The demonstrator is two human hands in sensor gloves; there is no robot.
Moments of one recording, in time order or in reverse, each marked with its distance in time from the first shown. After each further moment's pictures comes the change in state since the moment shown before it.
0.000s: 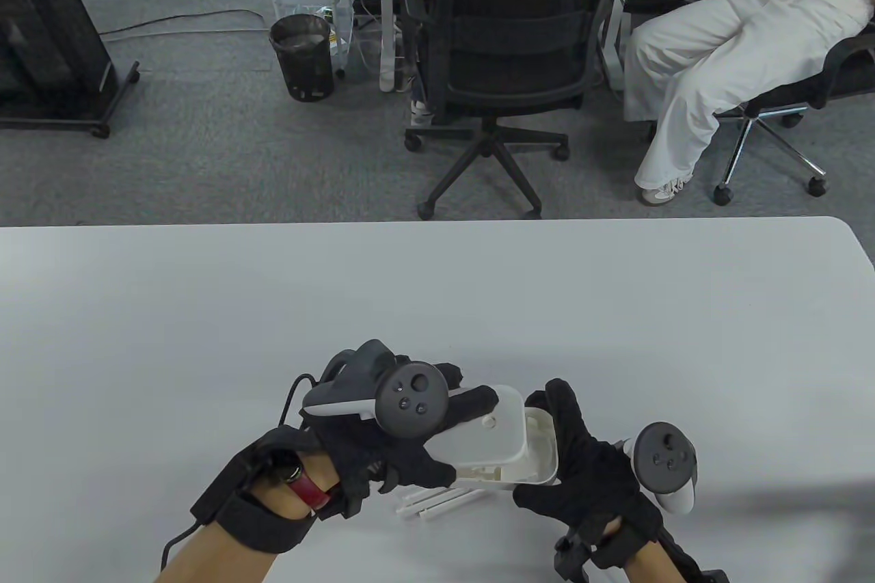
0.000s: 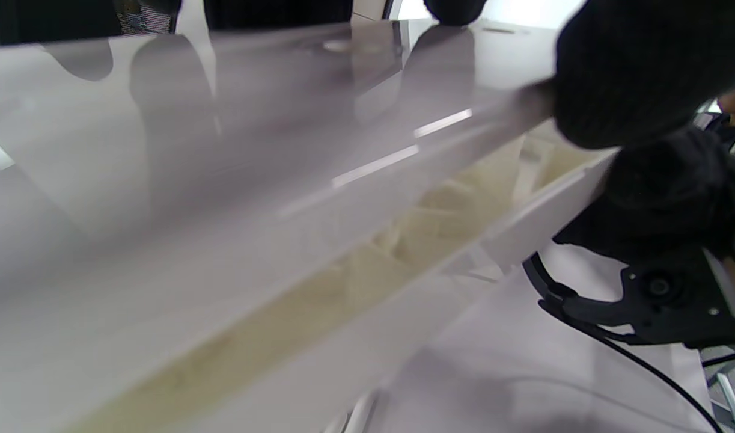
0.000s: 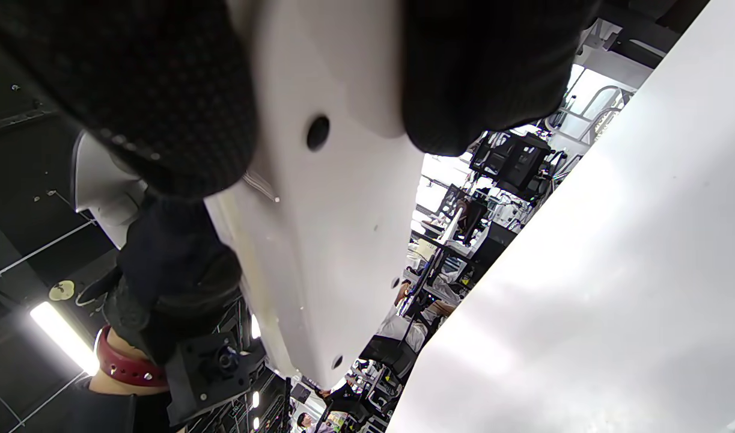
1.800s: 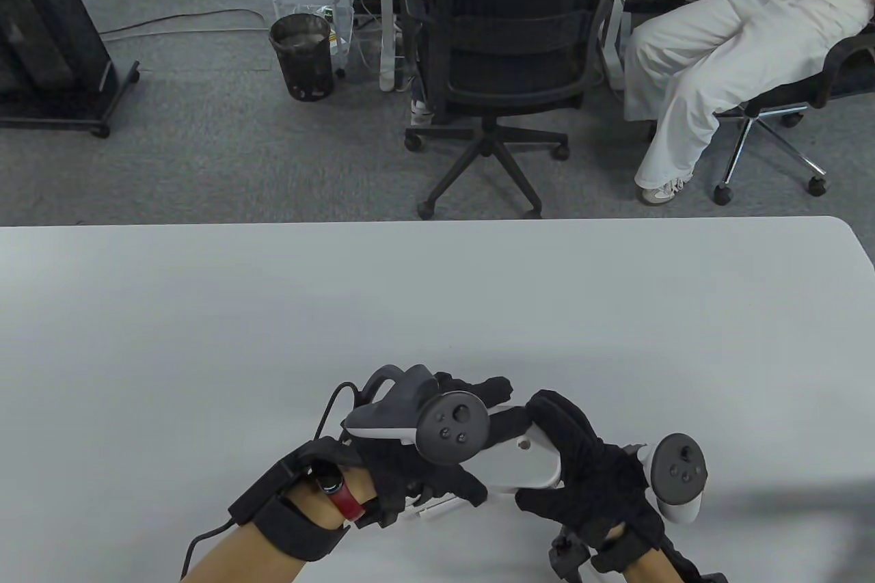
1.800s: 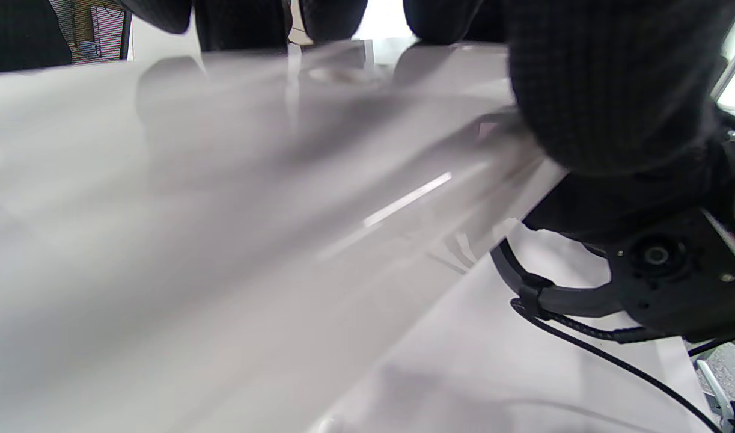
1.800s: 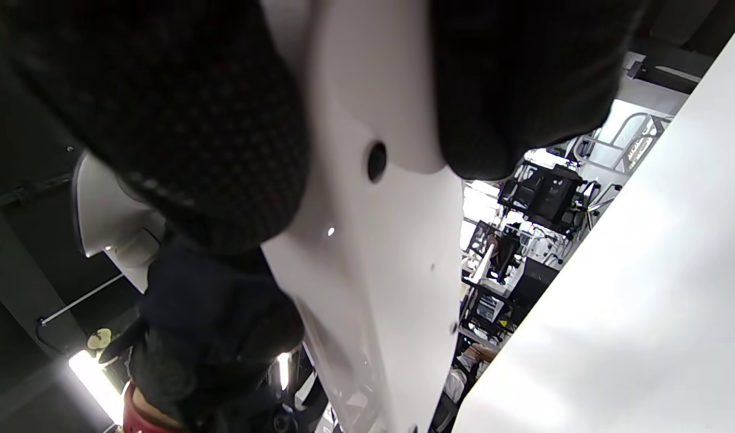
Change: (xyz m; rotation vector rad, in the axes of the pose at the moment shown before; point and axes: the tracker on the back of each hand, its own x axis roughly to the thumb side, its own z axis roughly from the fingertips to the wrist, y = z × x) left_hand 0.025 -0.019 -0.019 0.075 -0.074 -0.060; right_hand 0.006 -0.003 0.006 -0.141 -0.070 -0.065
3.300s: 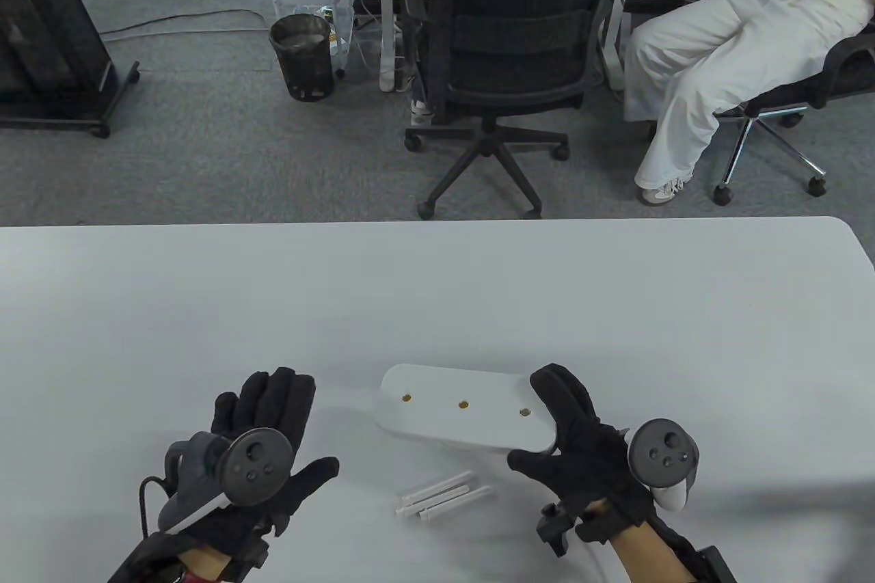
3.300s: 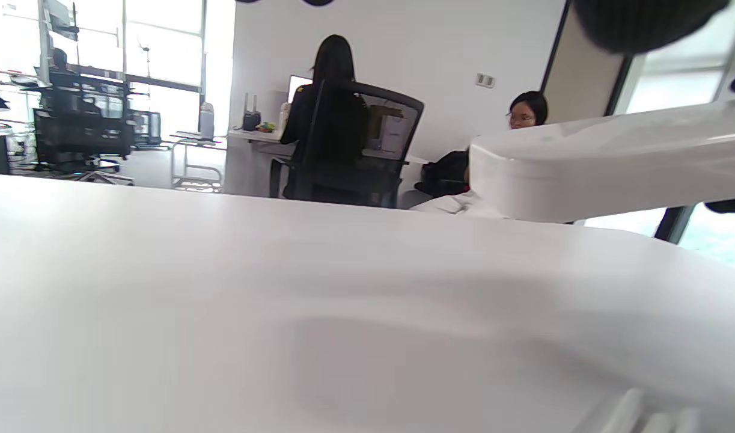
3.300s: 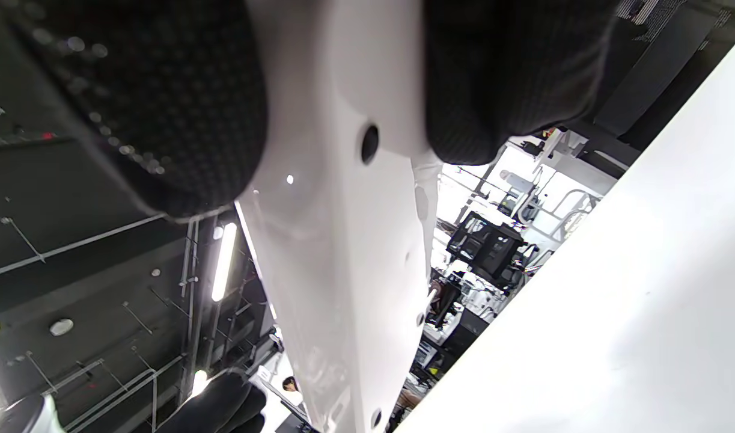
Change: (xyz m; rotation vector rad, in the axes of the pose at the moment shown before) left_hand -0.099 -0.054 0.166 0.245 0.647 0.017; right_hand -0.011 -0.001 -0.023 -0.059 0.078 0.218
